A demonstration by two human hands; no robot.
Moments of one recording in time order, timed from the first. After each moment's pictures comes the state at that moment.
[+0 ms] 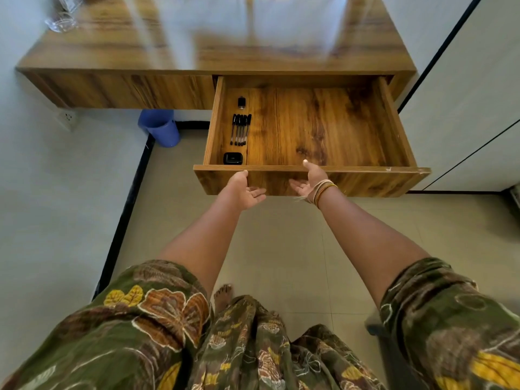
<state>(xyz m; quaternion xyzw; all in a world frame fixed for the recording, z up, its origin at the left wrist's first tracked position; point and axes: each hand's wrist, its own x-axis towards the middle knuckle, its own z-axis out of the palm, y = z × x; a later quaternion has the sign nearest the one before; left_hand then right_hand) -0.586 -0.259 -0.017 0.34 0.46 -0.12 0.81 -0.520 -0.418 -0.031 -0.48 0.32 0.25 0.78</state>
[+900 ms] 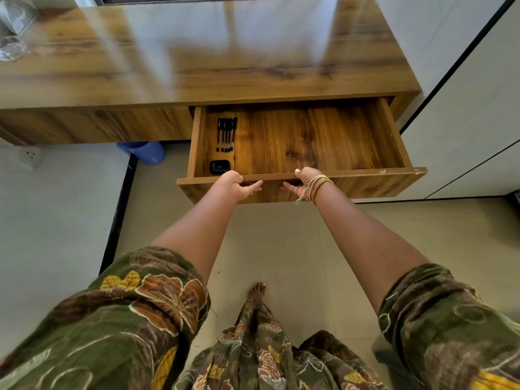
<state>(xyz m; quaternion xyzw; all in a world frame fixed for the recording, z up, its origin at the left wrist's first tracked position) -0.408 -0.228 -0.006 0.21 0.55 -0.05 0.81 -0.353 -0.393 -0.039 -0.50 0.37 0.27 0.73</state>
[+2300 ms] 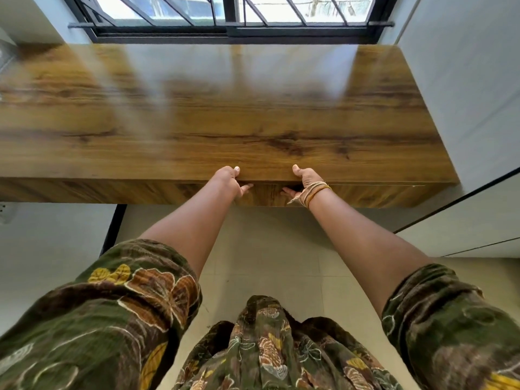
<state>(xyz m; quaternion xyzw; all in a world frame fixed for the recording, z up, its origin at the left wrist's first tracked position) -0.139 -0.174 0.011 0.28 0.56 -0.03 0.78 -0.094 -0.342 -0.033 -0.50 0.37 0.24 0.74</state>
